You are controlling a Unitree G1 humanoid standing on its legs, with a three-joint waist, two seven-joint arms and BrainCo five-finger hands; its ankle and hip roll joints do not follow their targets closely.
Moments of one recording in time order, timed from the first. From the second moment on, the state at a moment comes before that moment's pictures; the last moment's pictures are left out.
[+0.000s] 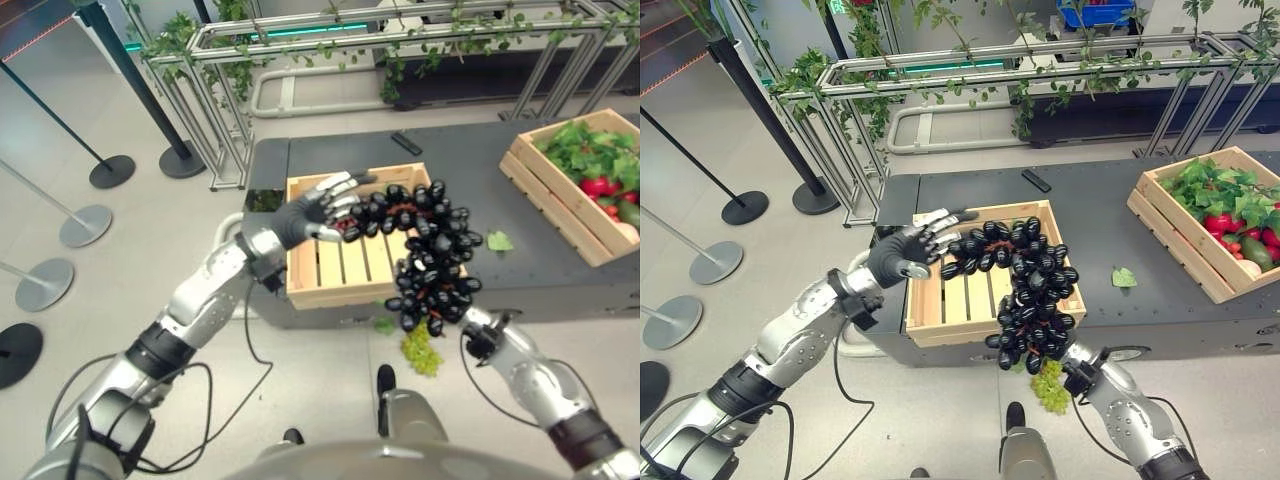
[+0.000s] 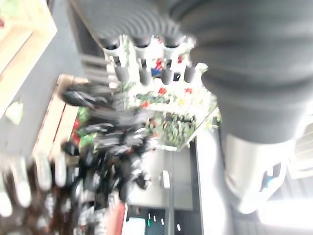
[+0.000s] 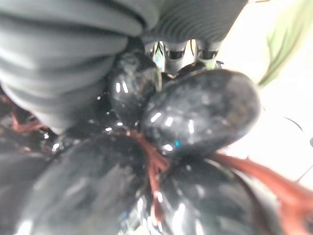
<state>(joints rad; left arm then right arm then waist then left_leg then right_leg) -0.37 0.66 -0.41 -0.09 -0.92 -0.08 -0.42 0.08 -0.59 0.22 0.01 1.09 0.04 0.58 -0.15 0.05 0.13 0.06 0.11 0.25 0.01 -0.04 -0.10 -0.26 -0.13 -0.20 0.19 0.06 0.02</state>
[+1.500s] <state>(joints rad) -0.03 0.53 0.12 -0.08 -0.76 -0.24 -0.30 0.07 -0.53 -0.11 0.05 0.96 -0.10 0.43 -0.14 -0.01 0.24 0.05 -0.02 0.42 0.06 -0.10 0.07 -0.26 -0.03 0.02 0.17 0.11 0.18</state>
